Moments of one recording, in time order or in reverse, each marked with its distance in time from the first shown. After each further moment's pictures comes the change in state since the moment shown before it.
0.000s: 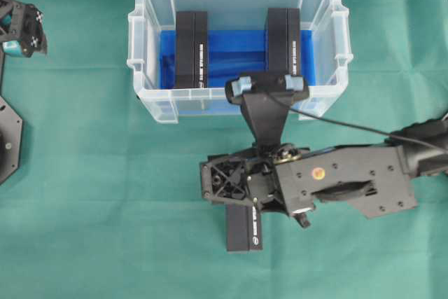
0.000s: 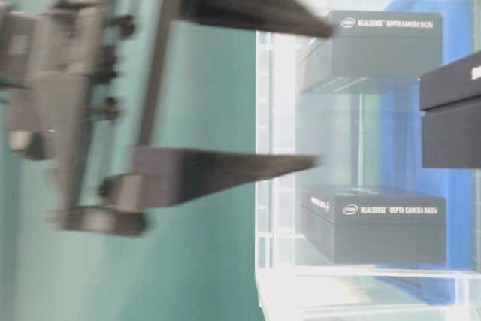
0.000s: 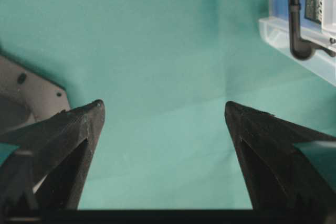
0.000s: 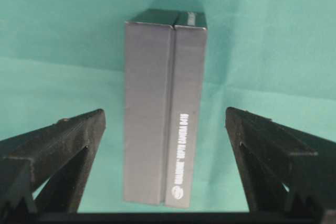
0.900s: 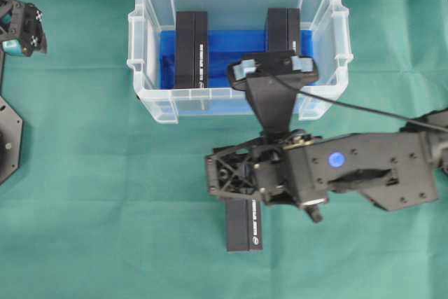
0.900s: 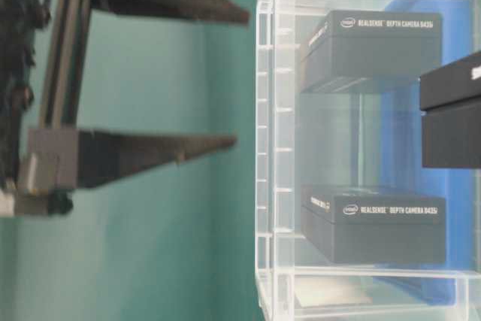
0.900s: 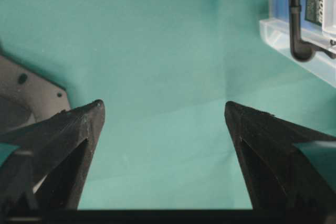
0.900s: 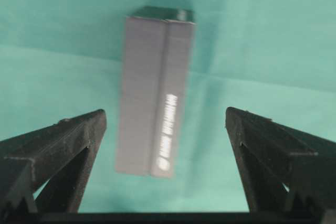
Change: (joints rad) left arm 0.005 -0.002 0.000 0.000 0.000 0.002; right arm -0.005 -0.035 -0.077 0.038 0.163 -0.075
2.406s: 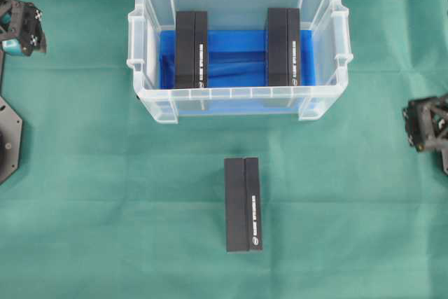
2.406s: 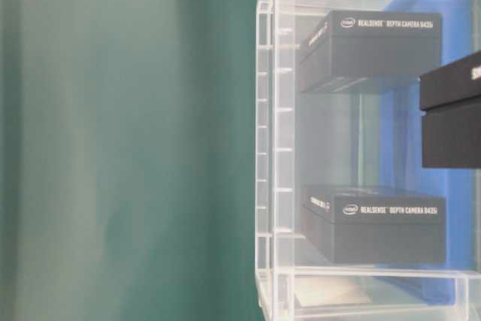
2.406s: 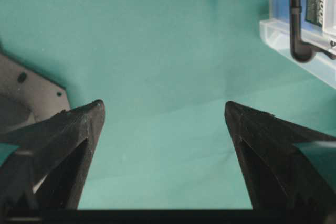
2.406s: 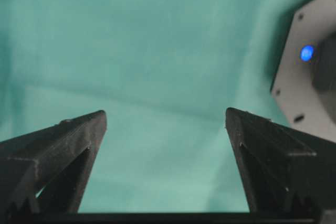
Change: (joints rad) left arm 0.002 0.002 0.000 0.002 0.002 -0.008; right arm -0.025 -0.755 0.713 -0.034 0.029 -0.077
